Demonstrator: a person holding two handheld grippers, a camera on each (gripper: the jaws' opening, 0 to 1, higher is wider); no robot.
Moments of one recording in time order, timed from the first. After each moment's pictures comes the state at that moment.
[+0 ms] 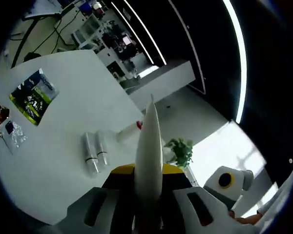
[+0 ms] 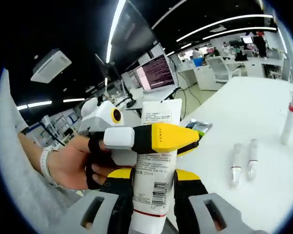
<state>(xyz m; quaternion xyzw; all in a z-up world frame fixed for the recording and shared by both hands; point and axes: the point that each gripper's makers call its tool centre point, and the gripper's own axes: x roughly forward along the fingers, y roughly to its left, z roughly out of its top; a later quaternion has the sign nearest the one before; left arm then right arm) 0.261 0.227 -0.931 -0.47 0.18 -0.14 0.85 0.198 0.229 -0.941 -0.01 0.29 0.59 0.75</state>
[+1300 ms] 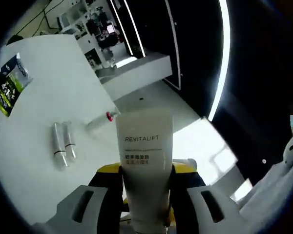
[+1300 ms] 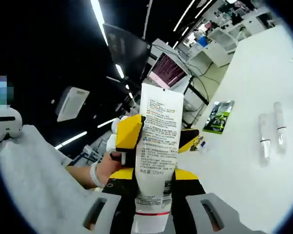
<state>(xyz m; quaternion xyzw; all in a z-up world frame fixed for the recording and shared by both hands) 0.249 0.192 -0.888 -0.52 0.14 -0.32 0.78 0.186 0.199 -0.910 0.24 0.40 0.67 0.58</state>
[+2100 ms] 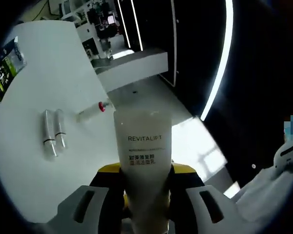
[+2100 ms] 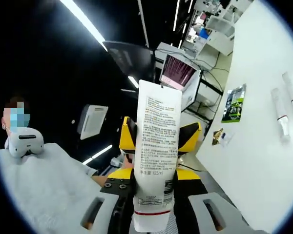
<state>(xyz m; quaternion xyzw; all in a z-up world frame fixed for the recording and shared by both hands) 0.247 0.182 -0.889 -0.54 0.17 -0.33 0.76 0.176 0.199 -0.904 0.33 0.42 0.67 0.51</state>
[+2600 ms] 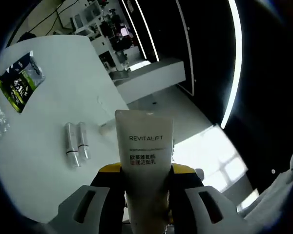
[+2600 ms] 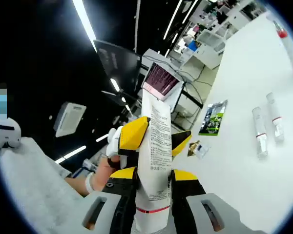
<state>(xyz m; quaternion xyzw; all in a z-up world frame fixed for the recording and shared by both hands) 0.263 0.213 -0.917 -0.50 0.19 -0.21 0.82 0.205 0.206 -0.928 0.19 0.39 0.62 0.66</state>
